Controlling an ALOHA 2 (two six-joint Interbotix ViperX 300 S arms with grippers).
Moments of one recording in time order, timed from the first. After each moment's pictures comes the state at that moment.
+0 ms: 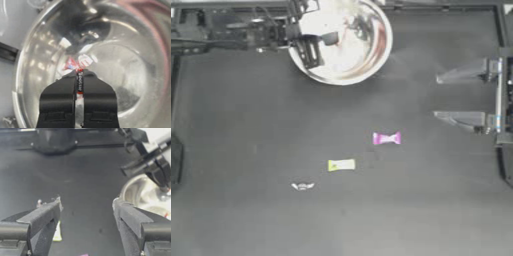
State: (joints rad) left arm 0.59 0.21 0.33 0.70 0.13 -0.22; right arm -0.21 -0.86 1.02 0.21 0.09 -0.22
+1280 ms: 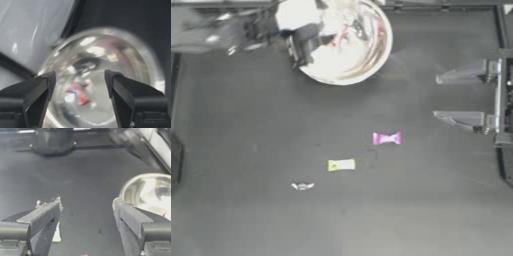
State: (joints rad) left arm 0.46 -0.11 0.45 0.60 0.14 -0.22; right arm -0.23 -0.86 1.03 0.21 0.06 -0.22
